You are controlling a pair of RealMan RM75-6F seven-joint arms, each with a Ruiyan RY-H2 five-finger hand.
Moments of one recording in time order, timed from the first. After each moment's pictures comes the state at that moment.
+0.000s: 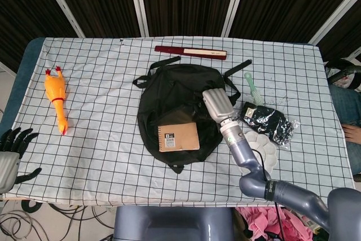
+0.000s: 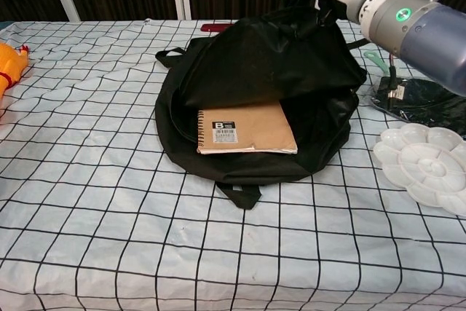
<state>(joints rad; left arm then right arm) -0.10 -1.14 -0.02 -1.52 1.57 1.49 -0.01 0.81 -1.68 0.47 -1.28 -1.18 0.92 -0.16</state>
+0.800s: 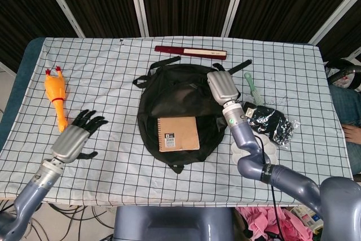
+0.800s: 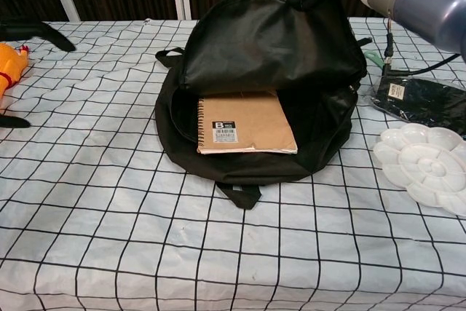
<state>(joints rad) -0.45 -1.27 -0.10 -1.57 1.60 1.13 0.05 0.93 -1.66 0.48 -1.13 -1.08 0.89 -0.14</state>
